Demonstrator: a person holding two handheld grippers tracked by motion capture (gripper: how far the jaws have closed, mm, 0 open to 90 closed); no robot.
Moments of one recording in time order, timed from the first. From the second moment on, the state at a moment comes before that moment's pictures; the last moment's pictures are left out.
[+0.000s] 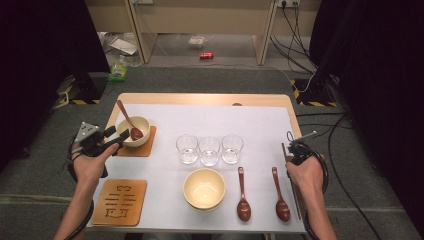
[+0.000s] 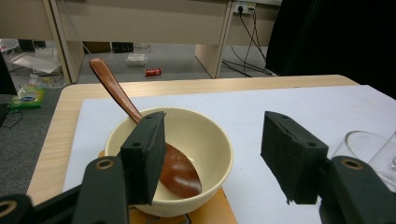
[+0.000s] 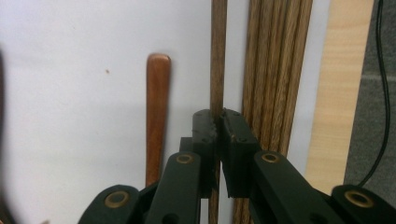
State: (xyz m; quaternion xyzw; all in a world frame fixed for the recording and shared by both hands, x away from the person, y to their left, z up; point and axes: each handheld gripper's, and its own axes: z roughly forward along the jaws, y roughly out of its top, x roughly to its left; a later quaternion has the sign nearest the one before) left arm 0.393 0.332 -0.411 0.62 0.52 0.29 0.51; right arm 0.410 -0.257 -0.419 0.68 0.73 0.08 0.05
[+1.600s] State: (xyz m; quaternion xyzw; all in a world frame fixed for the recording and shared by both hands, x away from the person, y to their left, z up) left arm 0.389 0.336 -0.408 0.62 0.52 0.30 0.51; right arm 0.428 -0.233 -0.367 0.64 0.69 0.26 0.20
